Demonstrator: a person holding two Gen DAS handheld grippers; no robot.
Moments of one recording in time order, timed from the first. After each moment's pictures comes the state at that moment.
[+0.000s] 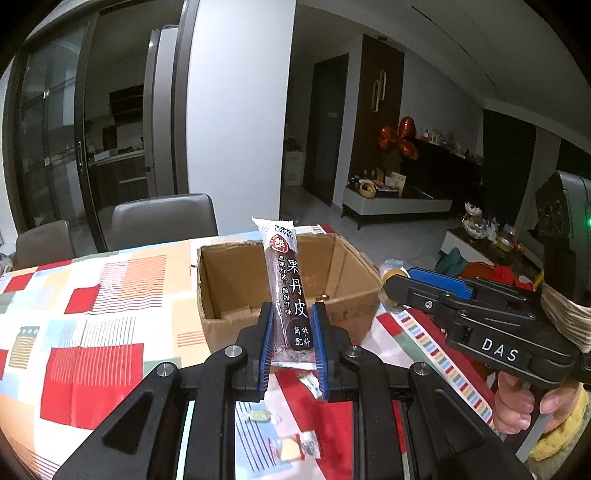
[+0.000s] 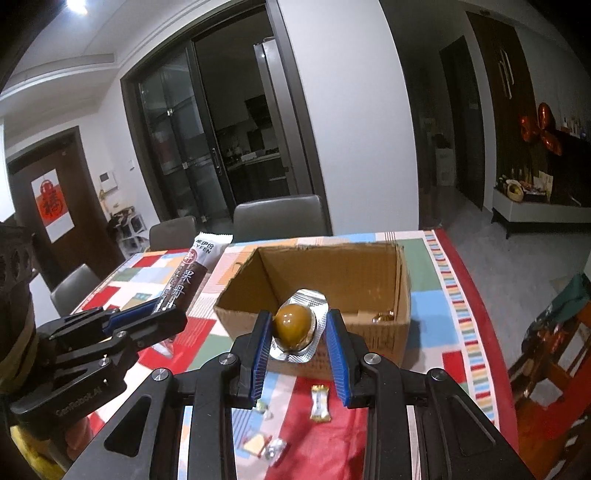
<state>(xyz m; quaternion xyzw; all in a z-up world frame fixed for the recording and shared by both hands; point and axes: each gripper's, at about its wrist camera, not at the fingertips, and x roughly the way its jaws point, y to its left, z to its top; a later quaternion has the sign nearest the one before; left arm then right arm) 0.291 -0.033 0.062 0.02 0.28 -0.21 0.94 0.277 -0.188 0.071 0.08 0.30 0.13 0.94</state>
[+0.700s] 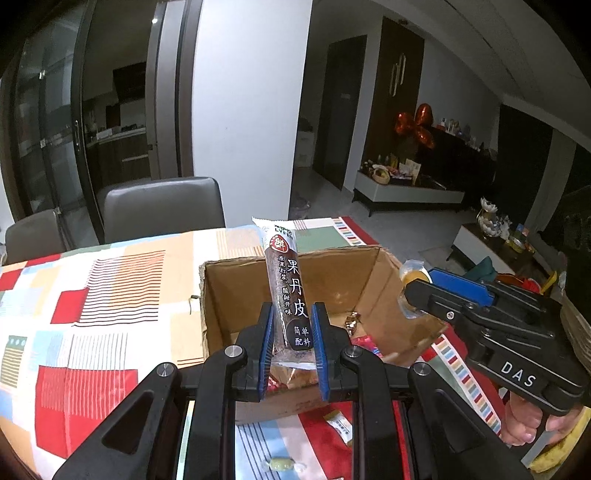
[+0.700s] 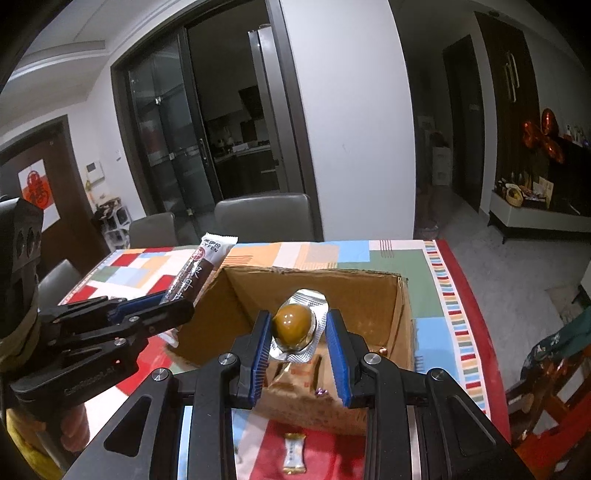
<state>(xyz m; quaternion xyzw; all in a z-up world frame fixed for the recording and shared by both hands) 0.396 -0.042 0.043 0.02 0.33 -0.19 0.93 0.364 -0.189 0.053 0.06 0.32 0.11 0.94</state>
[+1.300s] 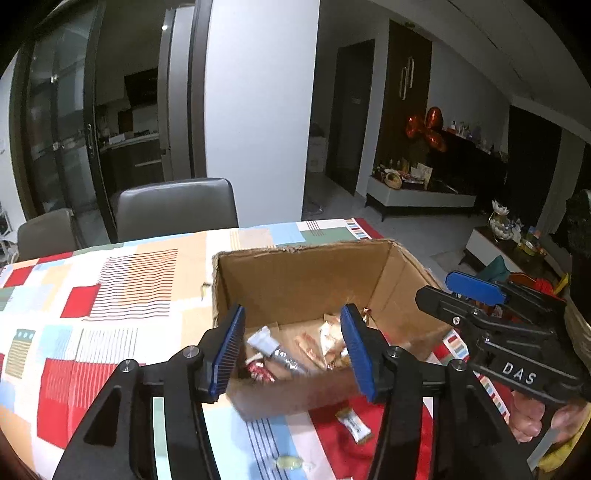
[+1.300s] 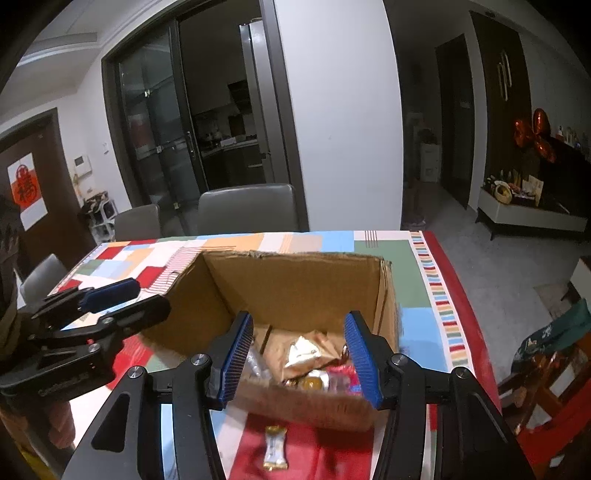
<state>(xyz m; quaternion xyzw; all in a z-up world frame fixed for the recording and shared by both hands) 0.371 -0.036 0.038 0.02 0.31 -0.16 0.94 0.353 -0.191 0.040 0.05 0.32 0.09 0.94</state>
